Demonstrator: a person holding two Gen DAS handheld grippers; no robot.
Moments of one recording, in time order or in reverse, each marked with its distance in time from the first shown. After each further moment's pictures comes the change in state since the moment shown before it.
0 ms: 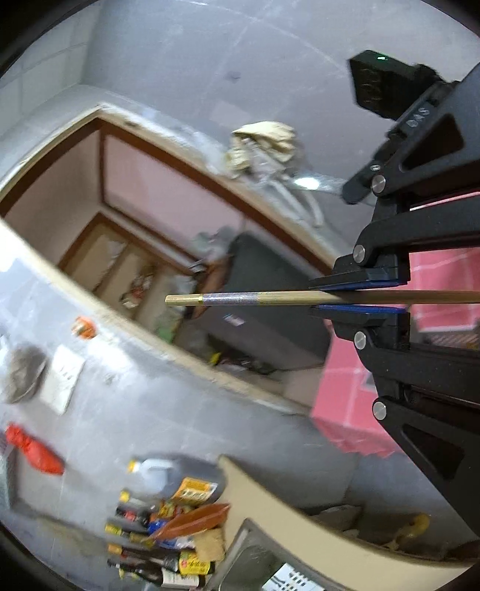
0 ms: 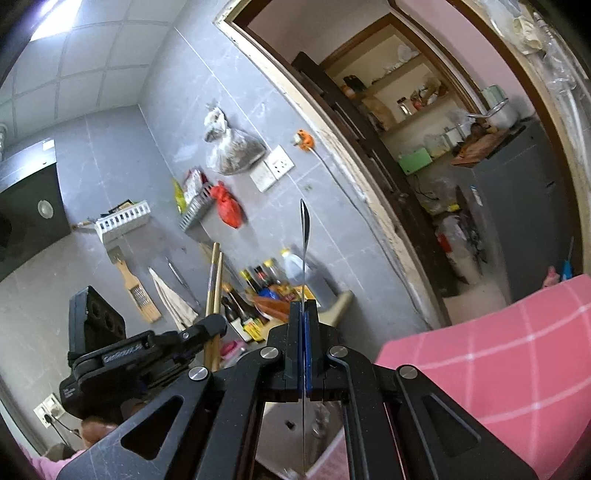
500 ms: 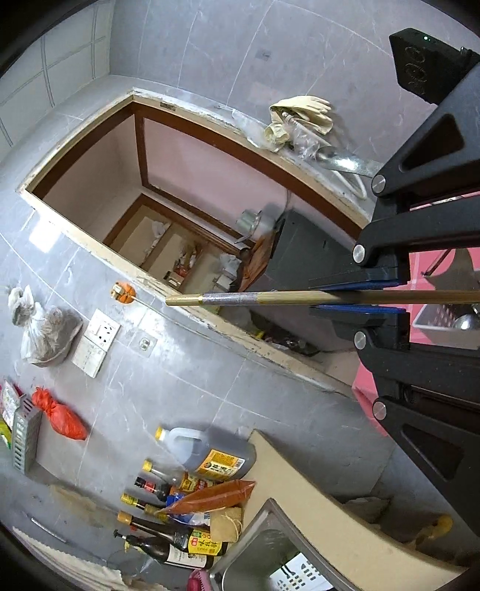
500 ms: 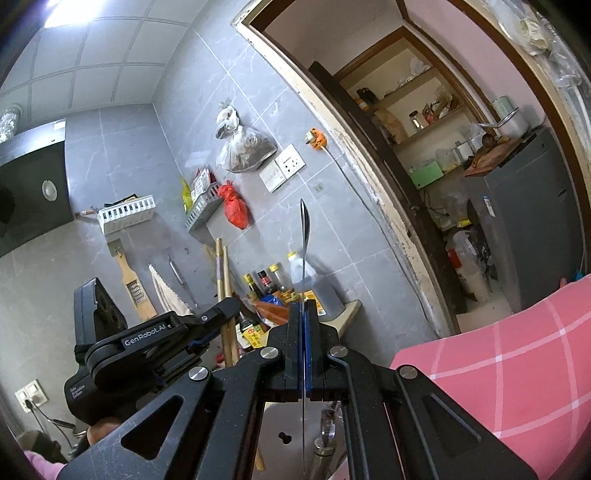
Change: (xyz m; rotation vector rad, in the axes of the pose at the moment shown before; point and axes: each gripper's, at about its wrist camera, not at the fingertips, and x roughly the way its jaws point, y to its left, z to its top) left arm 0.022 0.045 -0.014 -0.005 -0.196 0.062; right arm 0.029 -0.003 -0.050 -0.052 -0.077 0.018
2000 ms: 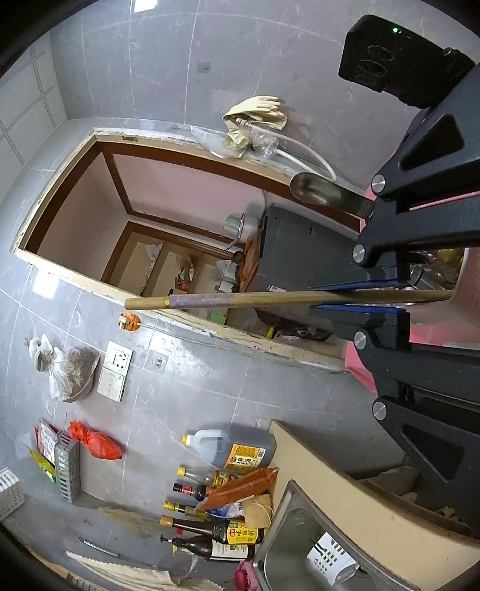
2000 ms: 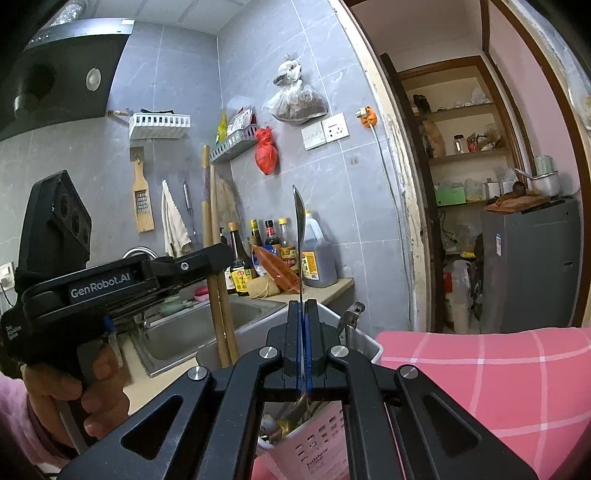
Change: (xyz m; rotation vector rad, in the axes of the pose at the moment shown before) left arm -0.053 -0.010 -0.053 0.213 -0.029 0.012; right arm -0.019 0.033 -0.036 -0.344 0.117 -0.014
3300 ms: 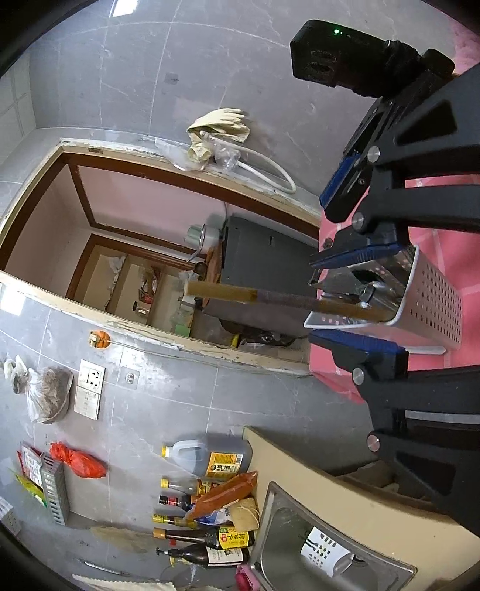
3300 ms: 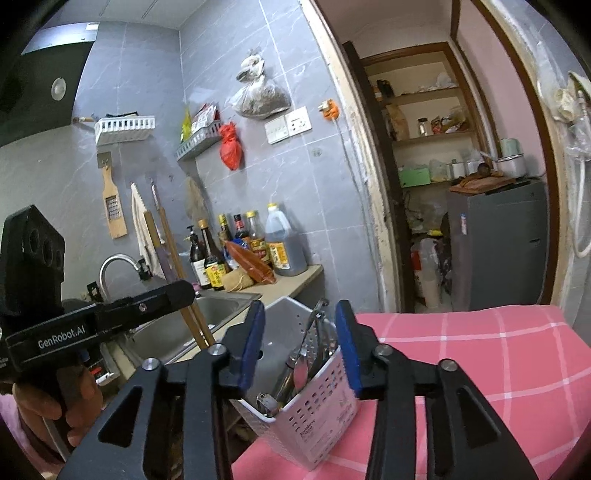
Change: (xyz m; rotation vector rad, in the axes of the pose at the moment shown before) left arm -0.021 -0.011 0.008 0.044 0.168 -0.030; right arm -0.032 0.022 0.020 0.079 0.057 -0.166
